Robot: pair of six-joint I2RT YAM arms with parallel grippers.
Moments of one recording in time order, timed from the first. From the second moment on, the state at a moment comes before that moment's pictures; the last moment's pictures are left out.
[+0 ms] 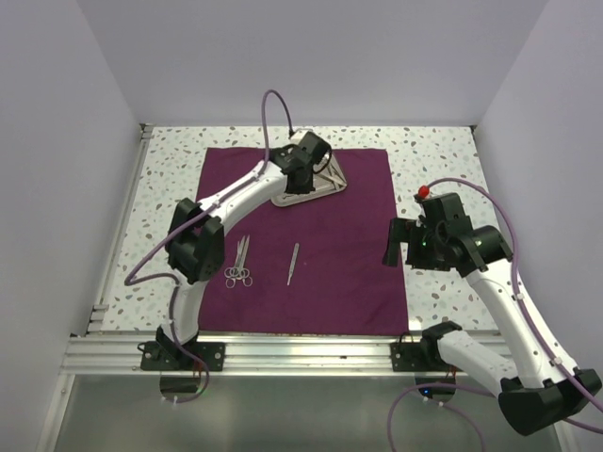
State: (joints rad) left arm -0.67 2.11 1.91 -0.79 -0.40 -0.58; right arm 0.33 0.95 1.06 -1.14 -0.03 0.41
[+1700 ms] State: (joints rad) left arm -0.55 2.20 1.87 -0.68 -0.27 -0.24; right arm 0.33 0.99 1.05 -1.16 0.03 0.48
